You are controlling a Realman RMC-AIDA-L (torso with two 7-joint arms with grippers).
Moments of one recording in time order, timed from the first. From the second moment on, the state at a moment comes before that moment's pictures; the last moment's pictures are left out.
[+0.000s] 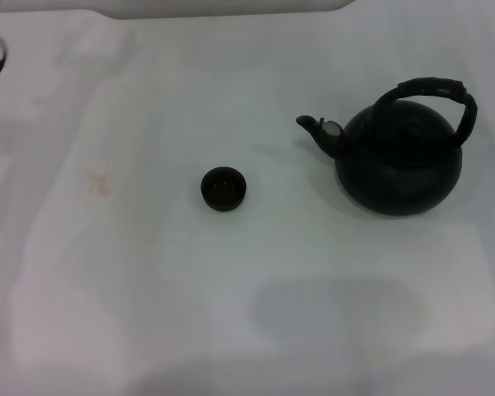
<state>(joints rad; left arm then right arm) -0.37 -2.08 1.49 0.60 0.16 0.92 -0.69 0.31 2.02 -1.81 -0.23 0.48 -1.16 0.35</state>
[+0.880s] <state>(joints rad) -0.37 -2.08 1.50 0.35 0.02 1.03 -0.66 0.19 1.98 -1.99 -0.04 0.13 -1.58 0.74</state>
